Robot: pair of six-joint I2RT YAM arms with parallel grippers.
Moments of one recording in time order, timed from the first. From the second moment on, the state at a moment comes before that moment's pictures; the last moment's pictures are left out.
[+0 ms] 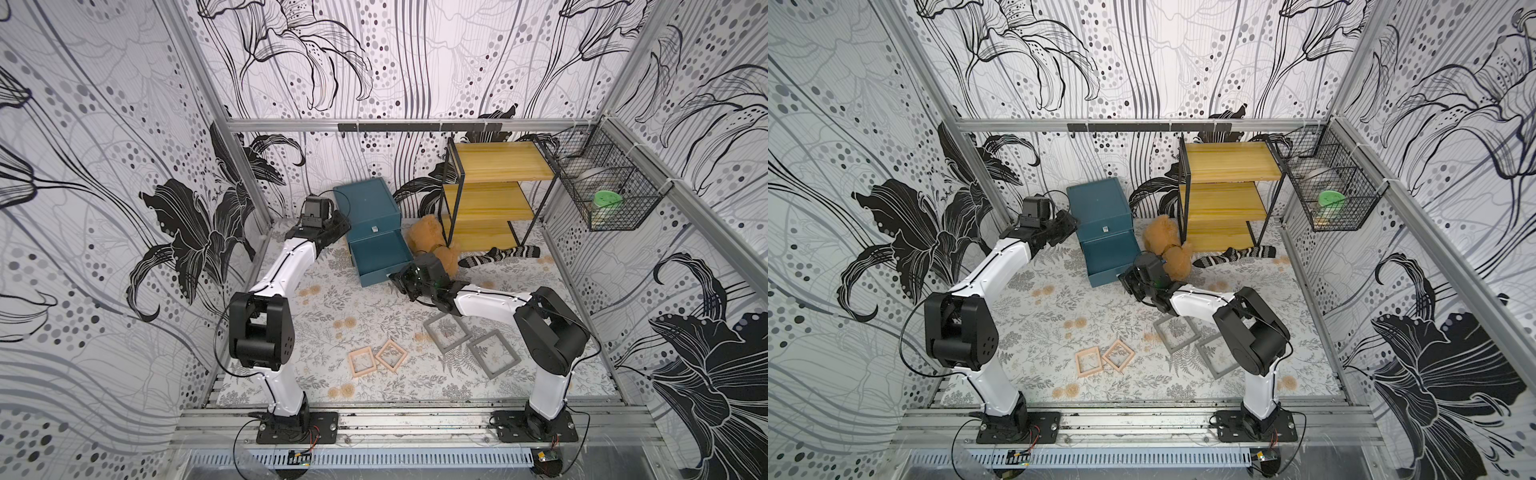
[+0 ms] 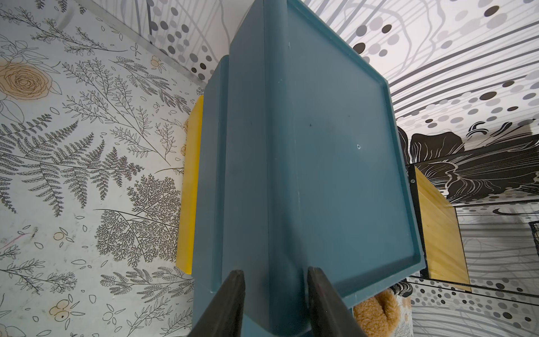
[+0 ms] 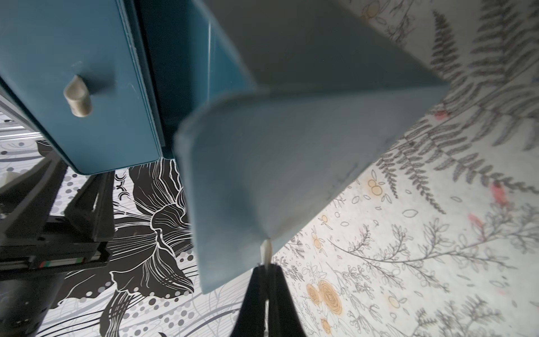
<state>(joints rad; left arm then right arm) -0.08 1.79 1.54 -0.36 0.14 -0.76 0.73 1.86 1.14 0.24 -0.12 1.48</state>
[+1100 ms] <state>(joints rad) -0.09 1.70 1.54 -0.44 0.07 -0.76 0.73 1.70 1.19 0.00 -0.05 1.27</state>
